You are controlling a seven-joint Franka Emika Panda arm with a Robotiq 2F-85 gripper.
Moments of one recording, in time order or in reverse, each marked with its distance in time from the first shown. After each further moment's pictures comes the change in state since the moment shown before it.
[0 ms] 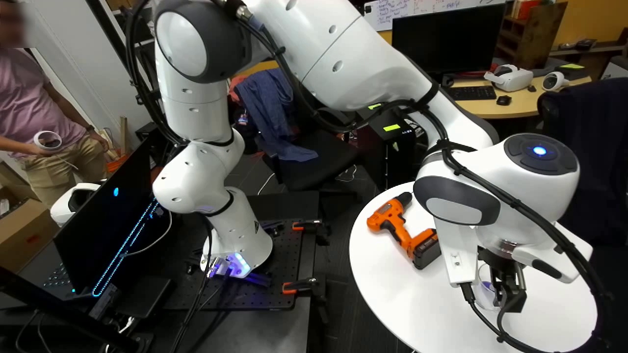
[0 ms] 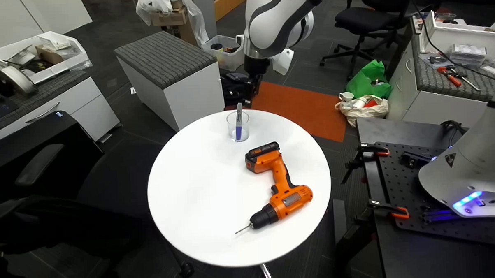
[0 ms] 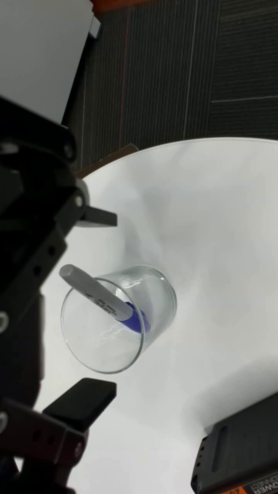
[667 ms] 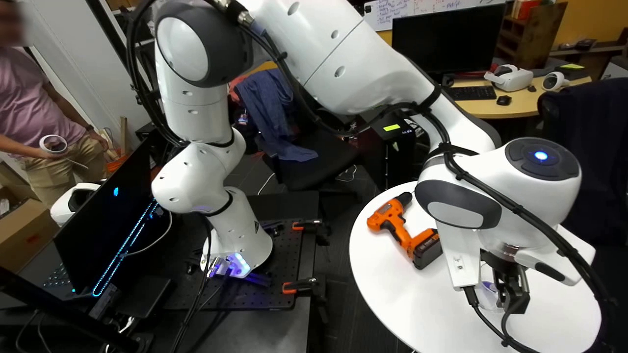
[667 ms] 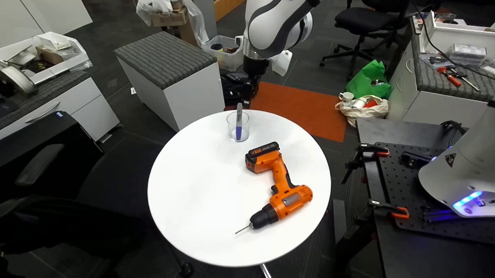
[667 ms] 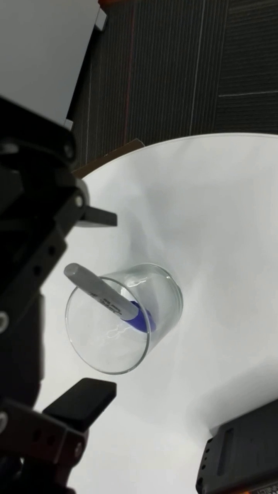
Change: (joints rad) arm -0.046 0.014 0.048 0.011 0.004 0.015 -0.022
